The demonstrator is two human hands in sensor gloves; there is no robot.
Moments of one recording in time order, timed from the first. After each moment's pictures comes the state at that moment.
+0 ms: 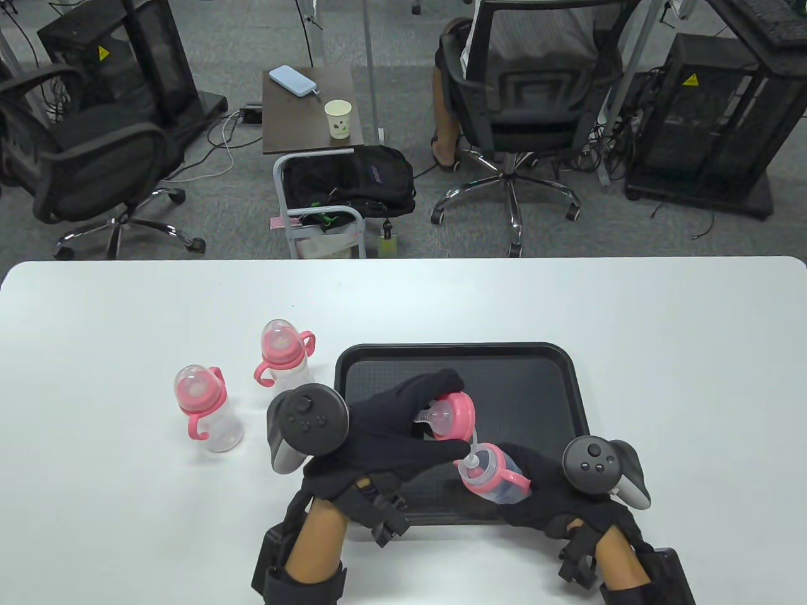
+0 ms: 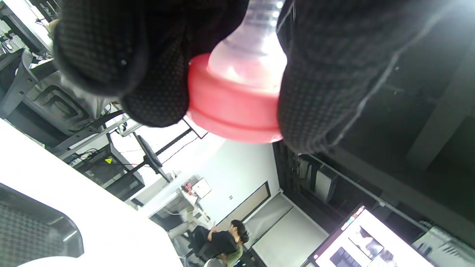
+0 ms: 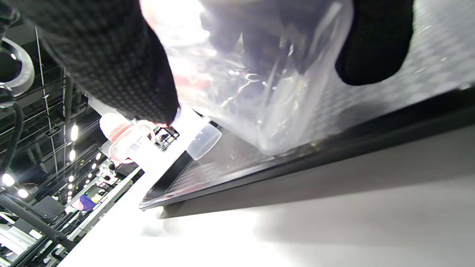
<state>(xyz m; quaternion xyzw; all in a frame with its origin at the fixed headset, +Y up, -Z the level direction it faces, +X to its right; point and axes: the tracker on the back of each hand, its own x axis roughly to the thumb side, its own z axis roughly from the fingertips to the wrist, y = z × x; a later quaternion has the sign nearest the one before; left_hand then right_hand) -0.092 -0.585 -0.280 0.03 -0.33 0.48 0.81 0.205 -0.747 -0.280 0.25 0.15 0.88 0.37</state>
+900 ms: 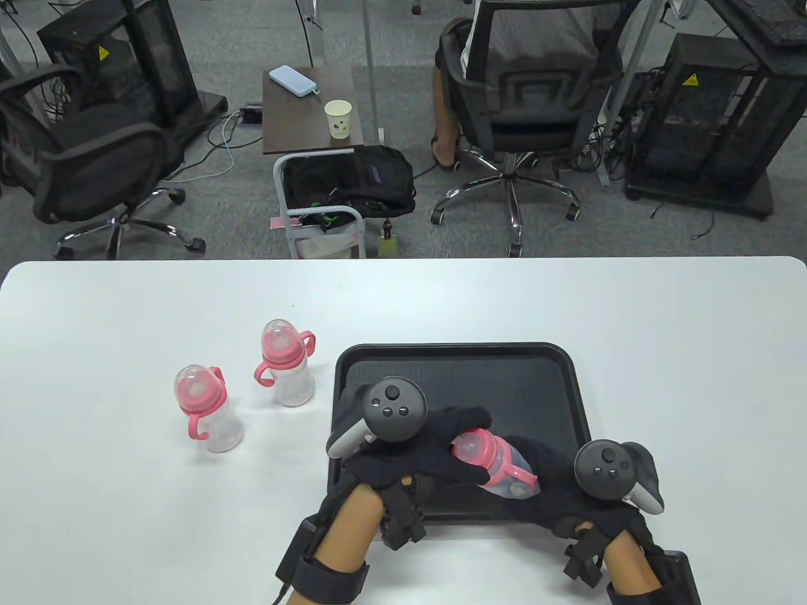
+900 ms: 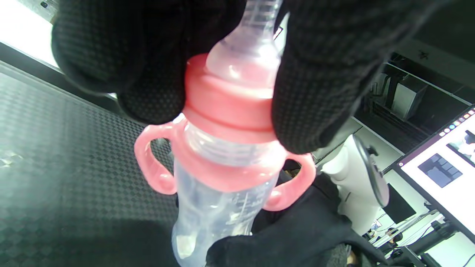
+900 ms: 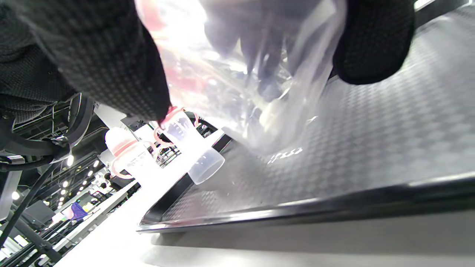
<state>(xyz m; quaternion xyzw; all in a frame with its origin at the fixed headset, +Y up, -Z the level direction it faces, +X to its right) -0.044 -0.642 -0.304 -0.14 -0.31 0.35 0.87 0.214 -0.725 -0.274 0.25 0.08 0.90 0.34</state>
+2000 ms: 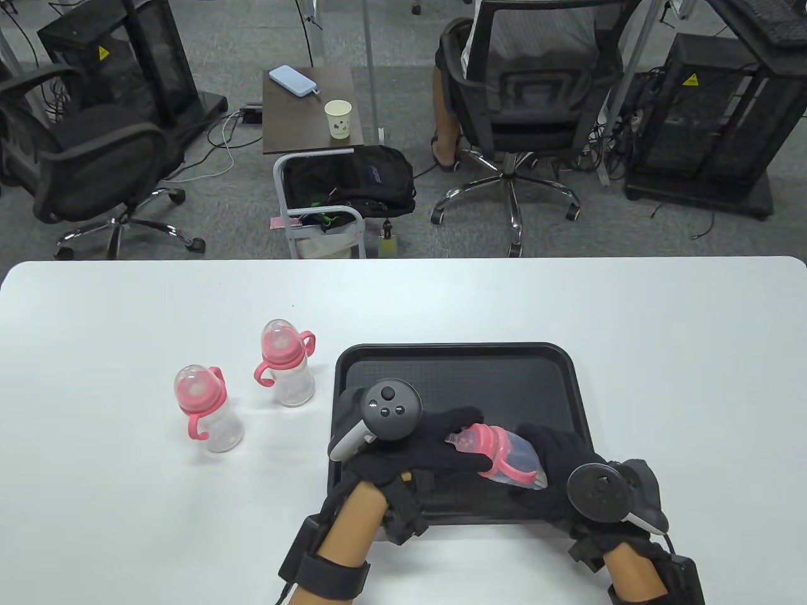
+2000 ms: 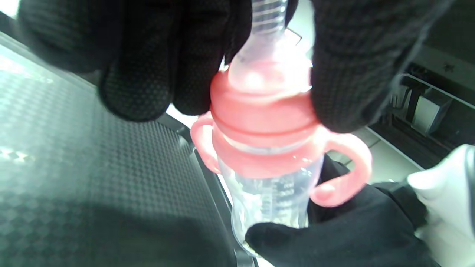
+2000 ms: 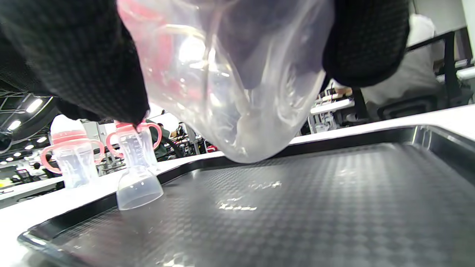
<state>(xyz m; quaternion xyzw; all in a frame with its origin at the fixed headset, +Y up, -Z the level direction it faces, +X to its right) -0.050 -0.667 -0.315 -0.15 -0.28 0.37 0.88 0.216 -0.709 -0.262 0.23 -0.05 0.95 0.20</state>
